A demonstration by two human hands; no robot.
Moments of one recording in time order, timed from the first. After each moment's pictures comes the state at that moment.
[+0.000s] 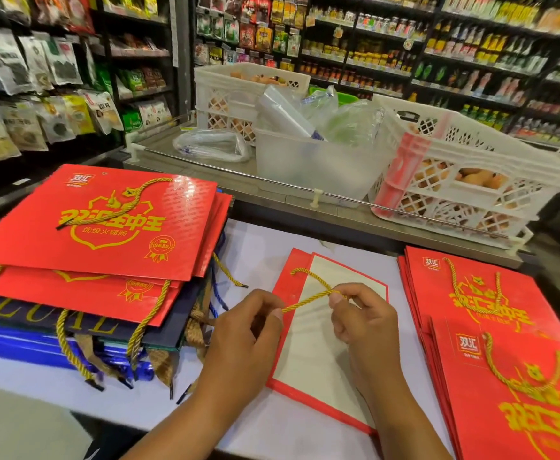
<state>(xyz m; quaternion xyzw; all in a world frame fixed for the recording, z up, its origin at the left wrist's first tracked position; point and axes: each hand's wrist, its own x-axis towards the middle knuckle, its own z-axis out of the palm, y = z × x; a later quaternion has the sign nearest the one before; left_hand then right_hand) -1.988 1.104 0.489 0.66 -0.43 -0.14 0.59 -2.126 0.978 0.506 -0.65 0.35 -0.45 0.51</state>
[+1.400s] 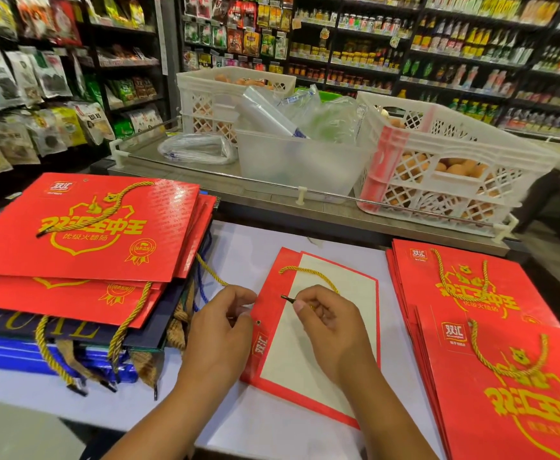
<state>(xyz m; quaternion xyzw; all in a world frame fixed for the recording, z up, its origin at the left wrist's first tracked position) -1.979 1.091 0.483 0.73 -0.33 -0.19 0.57 -2.124 0.983 0.494 -0.77 0.33 -0.35 0.41</state>
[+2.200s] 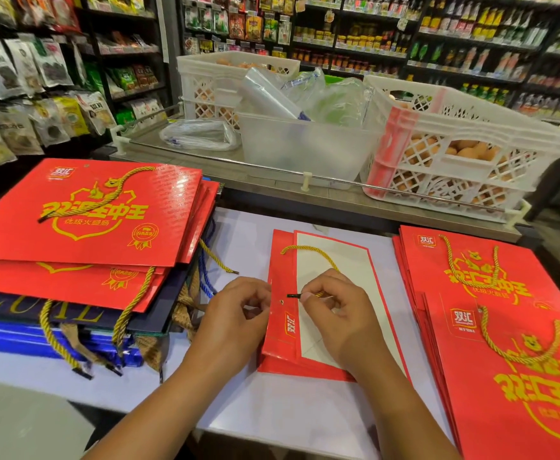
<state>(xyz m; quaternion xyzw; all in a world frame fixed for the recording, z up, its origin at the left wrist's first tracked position) -1.975 1.087 0.477 0.68 -0.41 -0.22 0.56 -2.128 0.982 0.500 -0.79 0.31 -0.34 0.40</state>
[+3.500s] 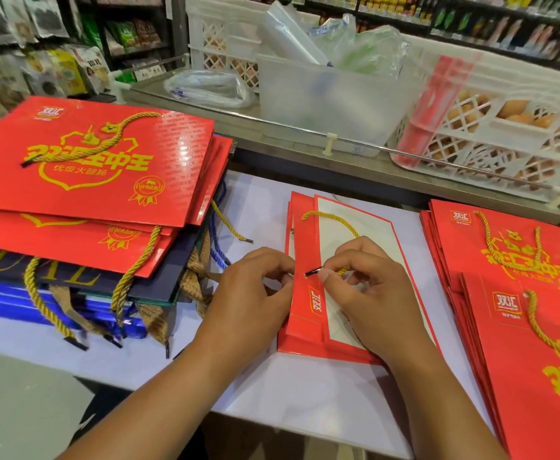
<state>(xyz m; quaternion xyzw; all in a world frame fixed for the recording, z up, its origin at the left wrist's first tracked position) -1.975 1.093 0.472 0.66 -0.45 -0.21 0.57 -2.126 0.985 0.498 -0.80 0.32 -0.34 0.37</state>
